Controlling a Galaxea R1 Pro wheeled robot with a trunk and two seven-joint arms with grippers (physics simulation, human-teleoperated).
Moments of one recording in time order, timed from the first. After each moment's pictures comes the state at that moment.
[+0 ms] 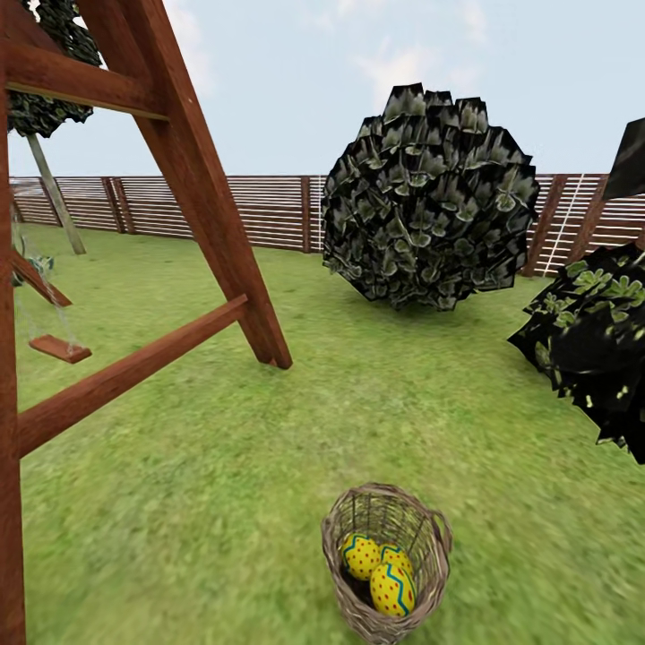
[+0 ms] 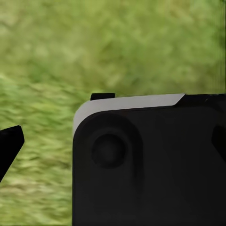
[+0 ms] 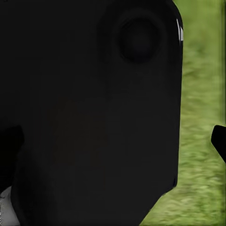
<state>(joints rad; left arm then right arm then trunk) -0.01 0.00 0.00 -0.02 -0.01 -0.45 0.01 0.00 0.02 -0.07 -0.02 0.00 -0.11 0.01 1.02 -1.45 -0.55</state>
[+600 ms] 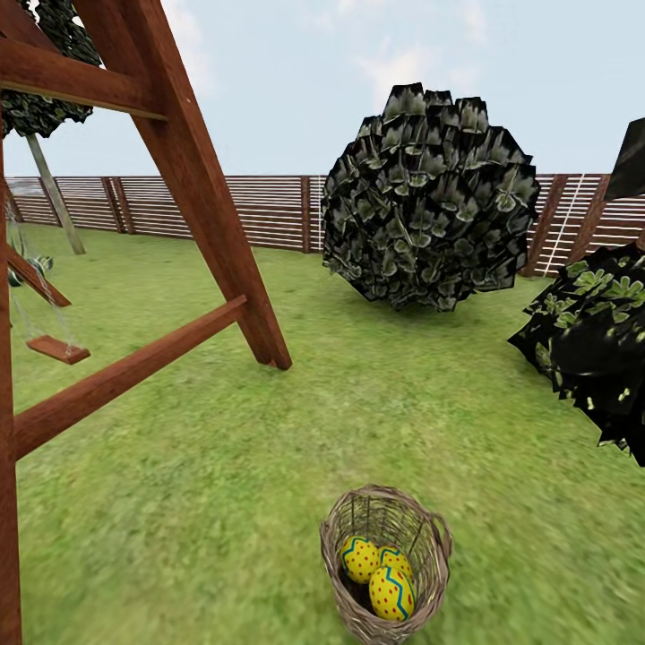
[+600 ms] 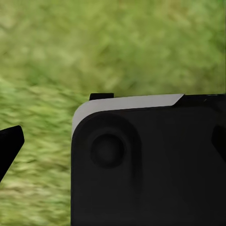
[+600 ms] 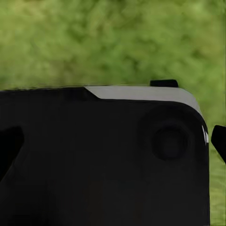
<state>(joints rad) -0.01 0.00 0.00 -0.02 -0.01 -0.45 0.00 0.04 0.02 -0.07 -0.20 -0.01 -0.23 0.13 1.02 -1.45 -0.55</state>
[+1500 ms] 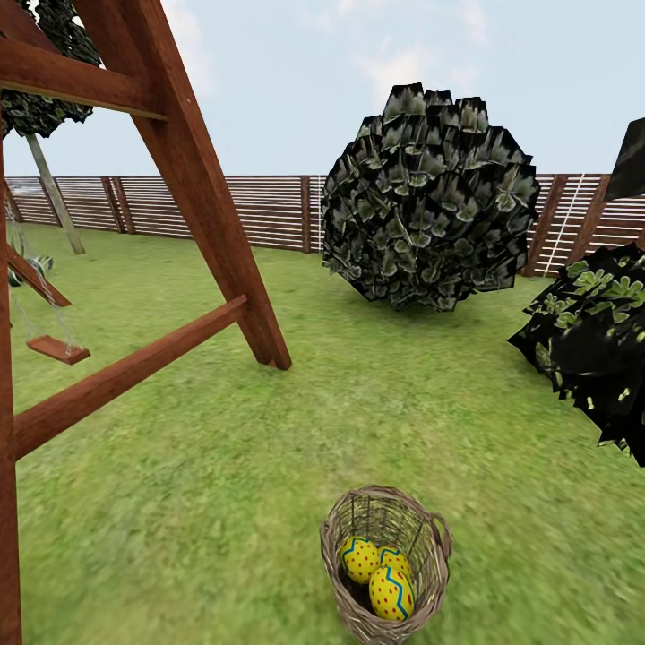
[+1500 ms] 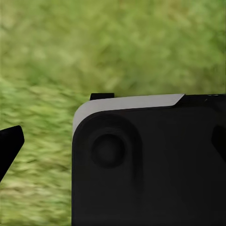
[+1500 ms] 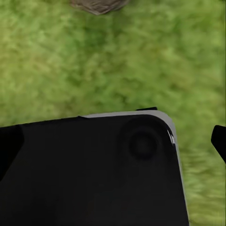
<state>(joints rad) -0.01 0.00 0.00 -0.02 -0.01 -0.45 0.00 0.41 0.04 -0.28 -0.68 -0.01 -0.36 0.32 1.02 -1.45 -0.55</state>
